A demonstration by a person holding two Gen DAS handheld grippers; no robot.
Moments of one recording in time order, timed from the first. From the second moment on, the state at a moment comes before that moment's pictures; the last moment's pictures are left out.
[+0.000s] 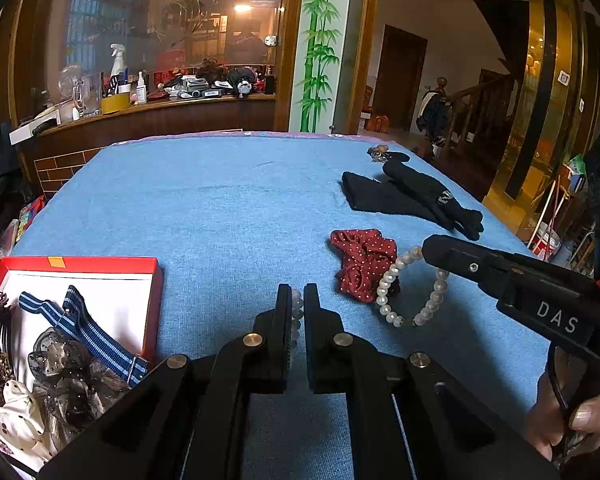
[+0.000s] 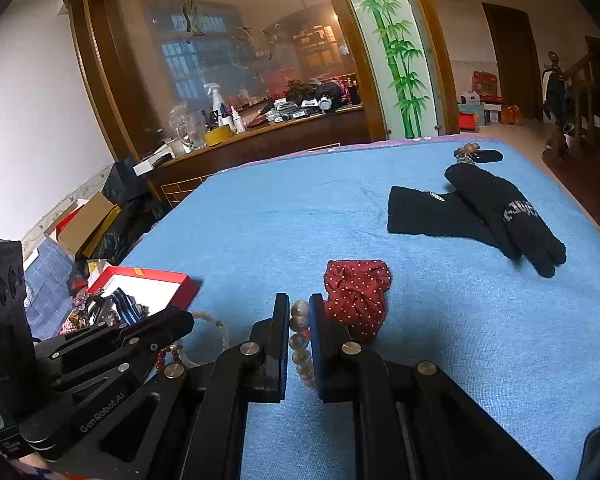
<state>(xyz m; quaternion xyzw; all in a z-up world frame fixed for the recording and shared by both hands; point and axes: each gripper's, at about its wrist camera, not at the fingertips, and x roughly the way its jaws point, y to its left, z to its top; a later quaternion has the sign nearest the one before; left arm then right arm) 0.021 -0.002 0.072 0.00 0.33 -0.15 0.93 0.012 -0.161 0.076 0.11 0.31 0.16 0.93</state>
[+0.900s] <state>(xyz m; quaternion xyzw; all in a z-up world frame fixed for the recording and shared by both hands) 0.006 0.014 0.085 0.00 0.30 -0.12 0.95 -0.011 -0.162 0.097 0.16 0.29 0.17 0.93</state>
